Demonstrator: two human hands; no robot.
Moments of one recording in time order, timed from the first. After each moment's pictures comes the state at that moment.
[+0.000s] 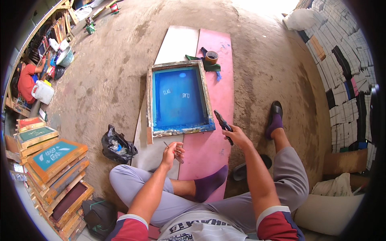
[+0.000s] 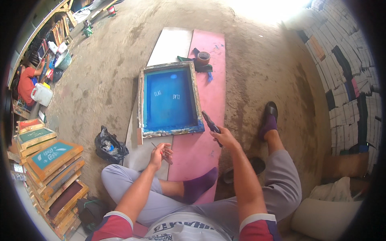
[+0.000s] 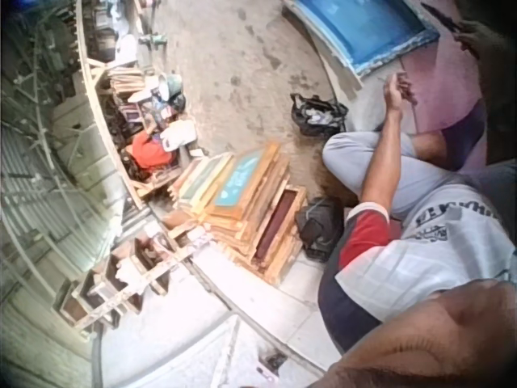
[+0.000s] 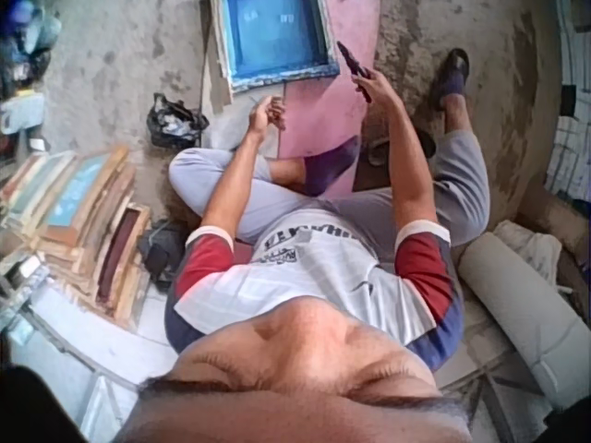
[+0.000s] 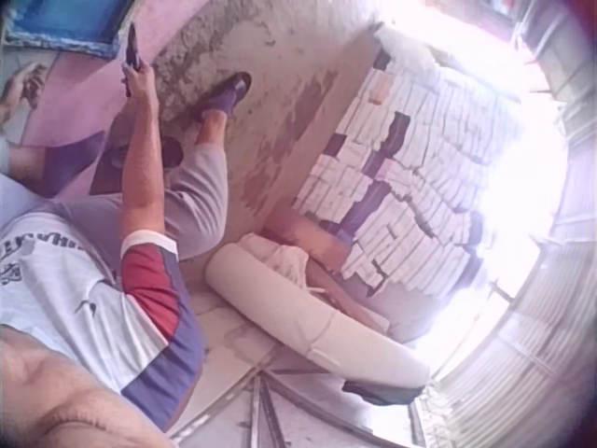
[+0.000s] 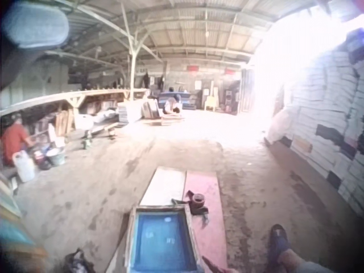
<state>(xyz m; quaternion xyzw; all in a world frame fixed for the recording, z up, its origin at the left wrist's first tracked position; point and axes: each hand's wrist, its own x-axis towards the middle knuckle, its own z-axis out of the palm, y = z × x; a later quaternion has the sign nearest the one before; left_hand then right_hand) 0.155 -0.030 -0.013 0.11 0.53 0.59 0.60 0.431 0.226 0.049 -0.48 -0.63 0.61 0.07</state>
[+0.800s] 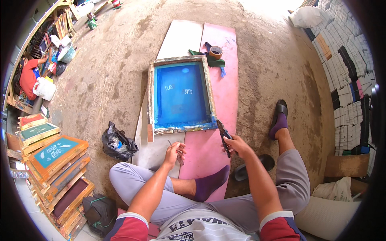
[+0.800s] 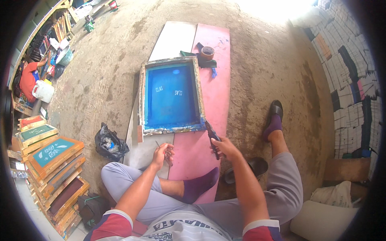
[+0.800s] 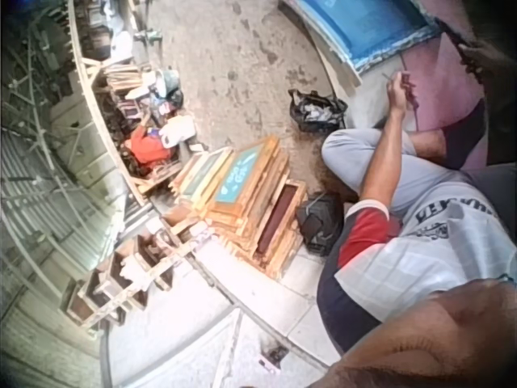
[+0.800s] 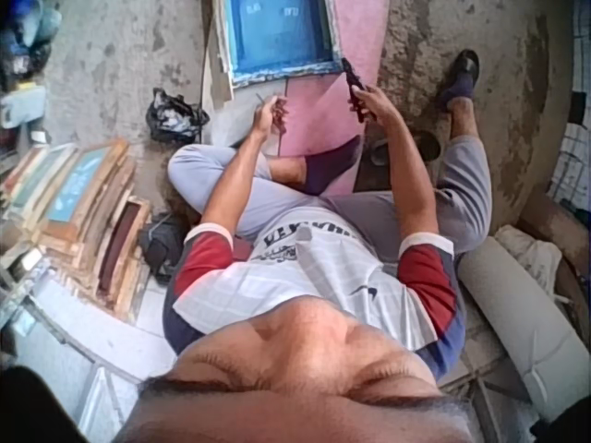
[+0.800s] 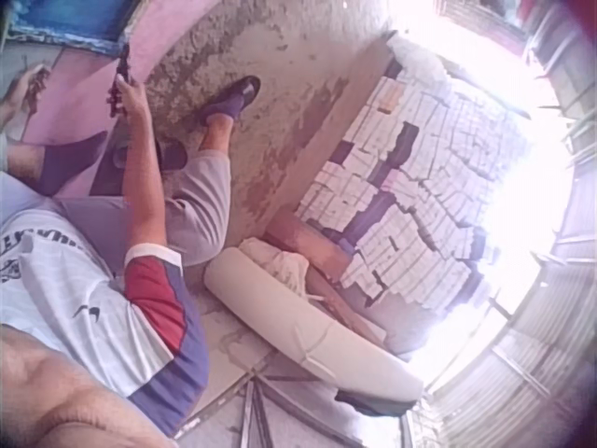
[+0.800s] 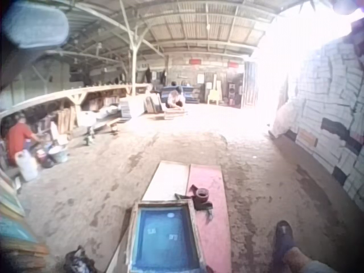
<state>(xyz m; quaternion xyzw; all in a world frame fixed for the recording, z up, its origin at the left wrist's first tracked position) 0.159 -0.034 -0.031 0.11 0.55 0.57 0.60 0.433 0.186 0.062 -0.54 -0.47 0.69 -0.04</state>
